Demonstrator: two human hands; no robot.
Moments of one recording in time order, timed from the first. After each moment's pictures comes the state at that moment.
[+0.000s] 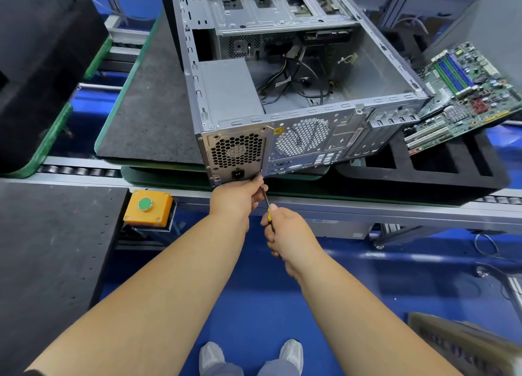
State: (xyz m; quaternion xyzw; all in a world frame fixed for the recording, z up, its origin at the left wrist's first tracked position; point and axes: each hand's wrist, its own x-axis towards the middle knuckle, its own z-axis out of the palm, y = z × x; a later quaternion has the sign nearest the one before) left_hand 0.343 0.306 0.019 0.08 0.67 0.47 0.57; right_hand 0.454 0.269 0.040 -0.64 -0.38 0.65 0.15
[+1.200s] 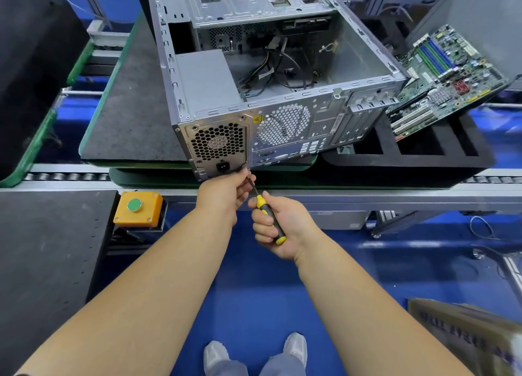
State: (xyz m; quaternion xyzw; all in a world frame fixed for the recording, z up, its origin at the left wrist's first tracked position) left_hand 0.342 0.300 0.020 0.06 0.63 0.51 0.57; right_hand 0.473 0.281 0.034 -0.43 -0.18 0.86 0.21
